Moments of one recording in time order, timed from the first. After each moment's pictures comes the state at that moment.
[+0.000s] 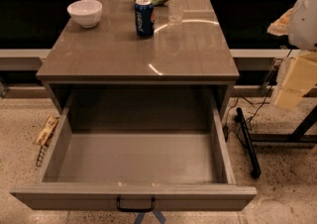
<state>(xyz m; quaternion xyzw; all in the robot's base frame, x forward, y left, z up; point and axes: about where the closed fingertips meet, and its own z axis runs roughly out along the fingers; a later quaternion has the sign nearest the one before) 0.438 -0.217 0.976 -0.60 0.78 -0.03 0.16</state>
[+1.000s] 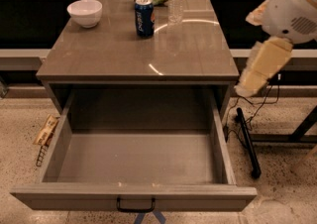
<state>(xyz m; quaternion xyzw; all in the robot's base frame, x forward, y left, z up) 0.478 -0.181 0.979 -0.59 0.78 0.00 0.22</state>
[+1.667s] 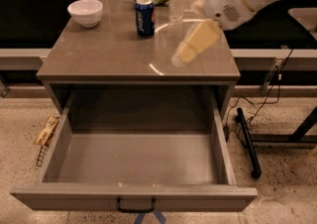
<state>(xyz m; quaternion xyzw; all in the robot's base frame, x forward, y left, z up) 0.563 -0.074 0.977 -0.57 0.73 0.14 0.34</state>
